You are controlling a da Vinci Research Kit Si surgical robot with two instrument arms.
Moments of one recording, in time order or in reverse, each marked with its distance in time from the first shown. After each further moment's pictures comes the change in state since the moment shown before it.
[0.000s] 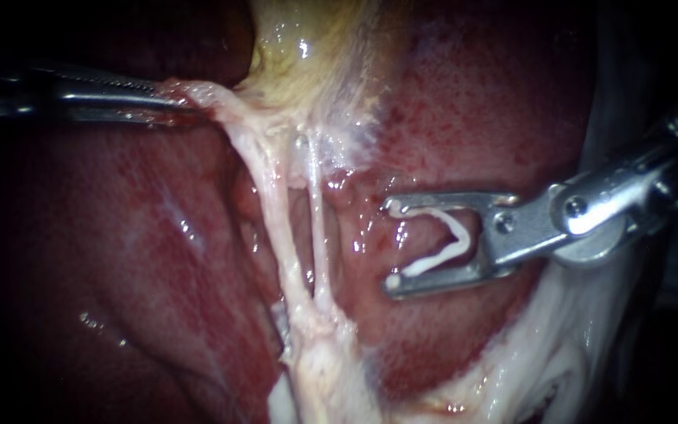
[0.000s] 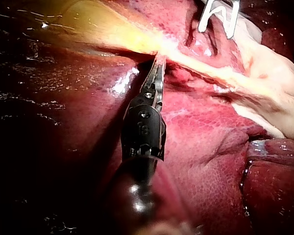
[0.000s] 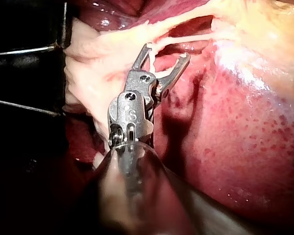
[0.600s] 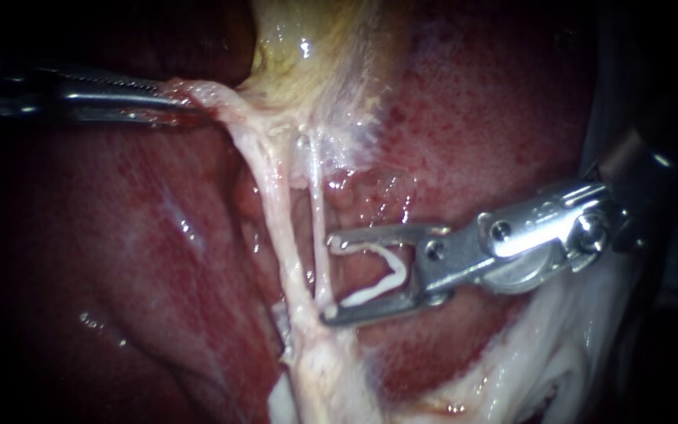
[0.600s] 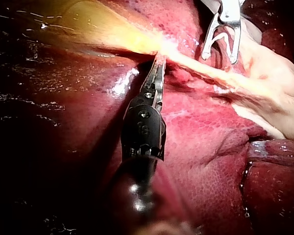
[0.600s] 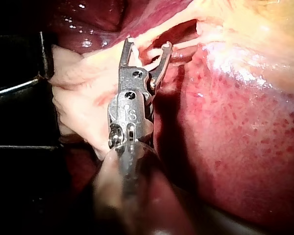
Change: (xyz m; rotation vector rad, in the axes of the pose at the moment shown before) right arm 0.000 -0.001 0.006 0.079 0.041 0.108; left arm 0.000 0.000 0.000 0.001 0.000 0.000
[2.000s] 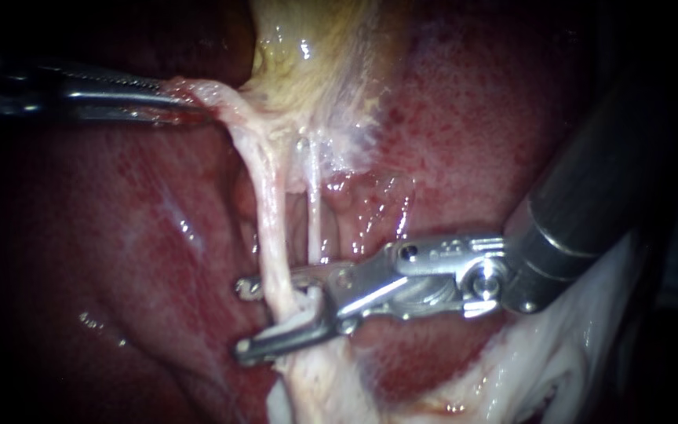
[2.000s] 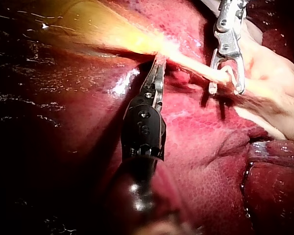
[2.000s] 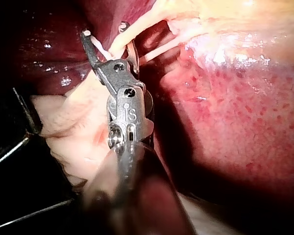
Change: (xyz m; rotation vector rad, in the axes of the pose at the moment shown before) right arm -0.001 0.001 0.009 0.227 0.189 0.197; left arm 0.000 0.000 0.000 0.001 0.000 -0.001
